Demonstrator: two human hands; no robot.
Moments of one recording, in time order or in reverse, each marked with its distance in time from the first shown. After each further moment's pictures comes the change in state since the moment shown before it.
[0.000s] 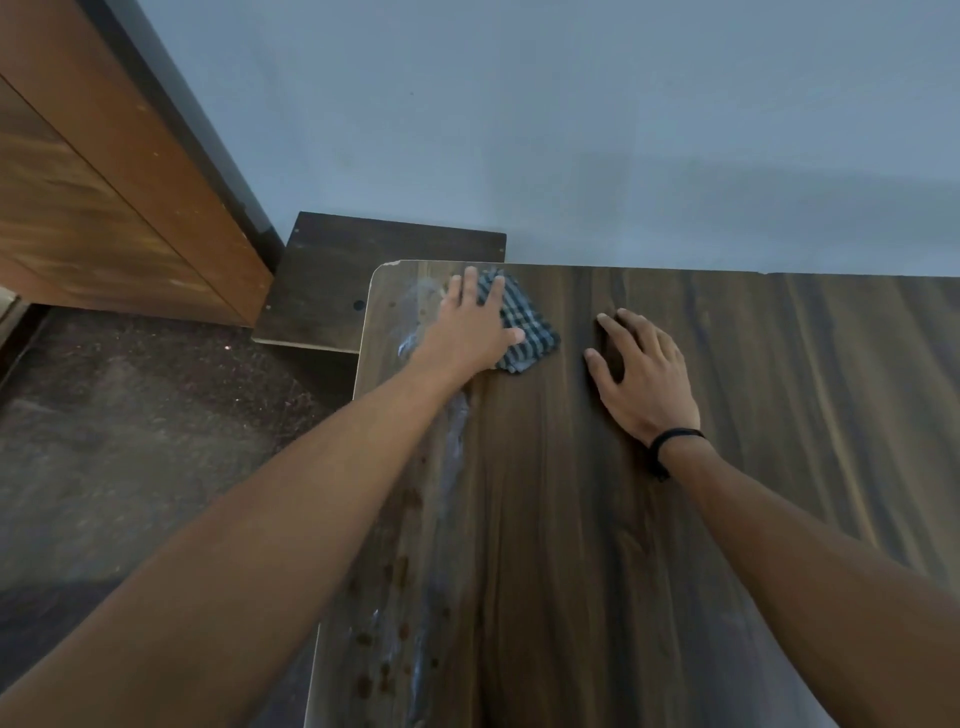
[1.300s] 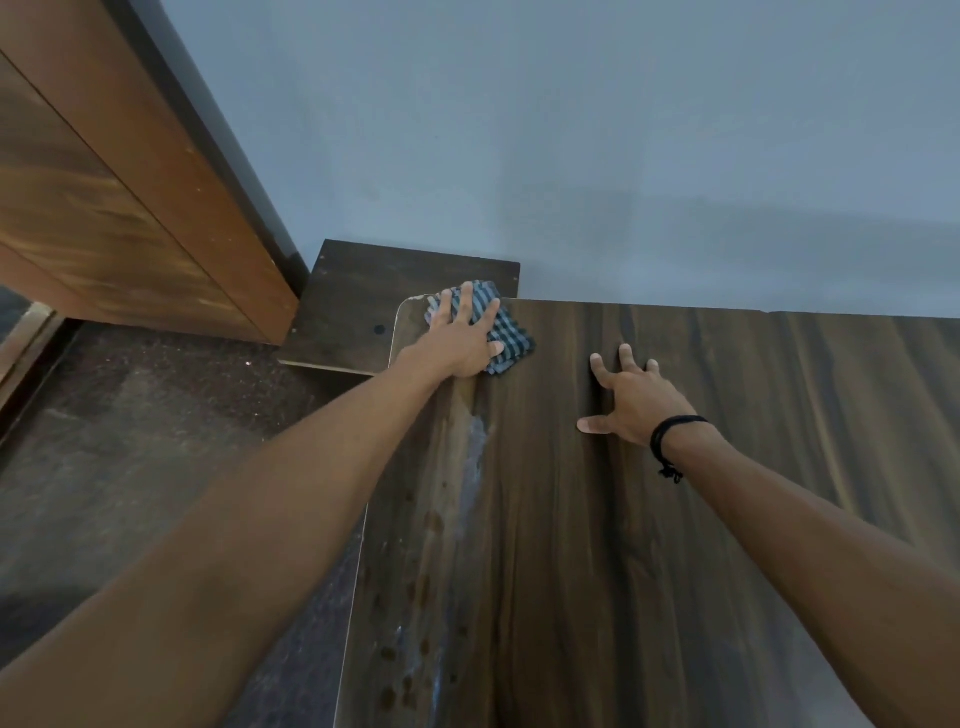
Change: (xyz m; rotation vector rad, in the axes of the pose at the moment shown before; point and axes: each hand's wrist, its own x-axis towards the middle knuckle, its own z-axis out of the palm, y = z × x) left_hand 0.017 -0.037 -0.031 0.163 -0.190 -0.013; right_hand 0.034 -0.039 -0.038 -0.226 -0.655 0.128
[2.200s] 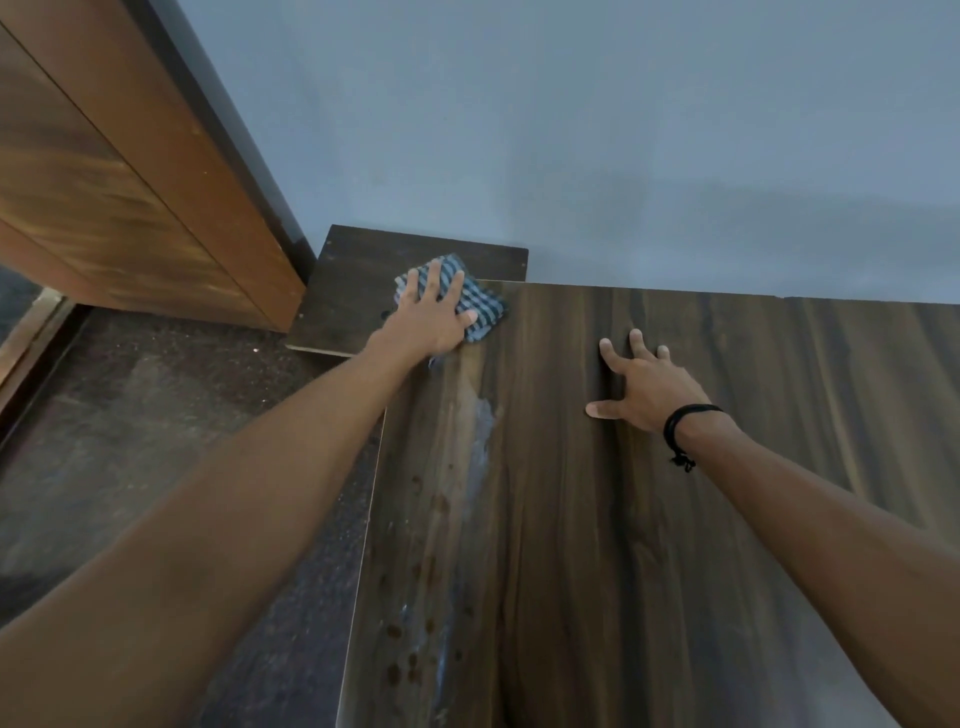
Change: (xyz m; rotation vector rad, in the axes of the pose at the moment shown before) left_hand -0.003 -0.044 0.000 -0.105 0.112 -0.101; right_hand 0.000 0.005 0.006 -0.019 0.058 -0.013
